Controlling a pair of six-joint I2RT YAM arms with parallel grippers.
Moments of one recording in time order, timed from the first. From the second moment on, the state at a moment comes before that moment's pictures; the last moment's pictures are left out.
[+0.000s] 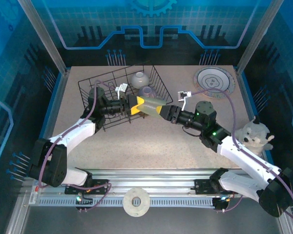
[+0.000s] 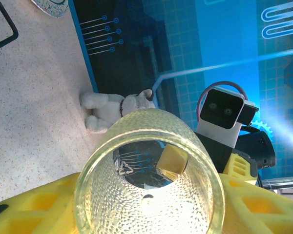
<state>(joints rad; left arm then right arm) -0.27 1.39 0.79 0.52 1.07 -1.26 0.60 1.02 0.75 0.16 -0.45 0.95</state>
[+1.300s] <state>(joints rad) -0.29 1.16 0.76 0.45 1.04 -1.15 0.40 0.87 0.74 0.20 -0.49 0.98</state>
